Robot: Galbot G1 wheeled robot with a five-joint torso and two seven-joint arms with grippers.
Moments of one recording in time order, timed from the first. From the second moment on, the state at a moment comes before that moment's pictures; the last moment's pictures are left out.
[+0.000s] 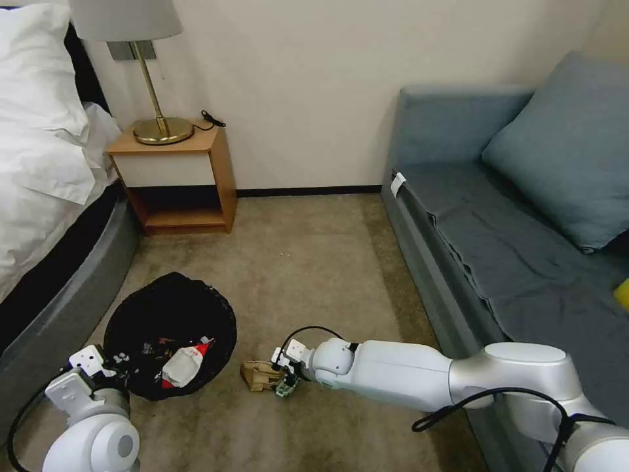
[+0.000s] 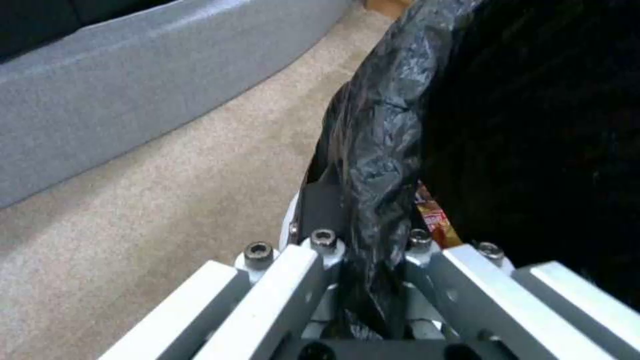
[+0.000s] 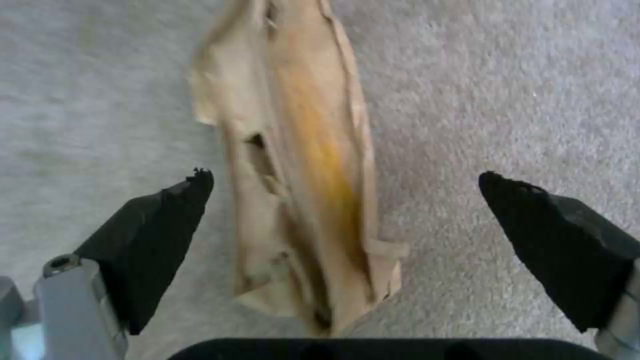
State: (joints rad) left arm 1.54 -1.52 -0.84 -2.20 -0.53 0.58 -0.51; right arm -0.25 1.31 -1.20 1.08 0.80 -0.35 0.00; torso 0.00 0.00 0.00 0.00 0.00
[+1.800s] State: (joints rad) left arm 1.52 -1.51 -0.83 -2.18 -0.52 0.58 -0.51; right arm -0.22 1.10 -1.03 1.18 0.75 -0.16 0.01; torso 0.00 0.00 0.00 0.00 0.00
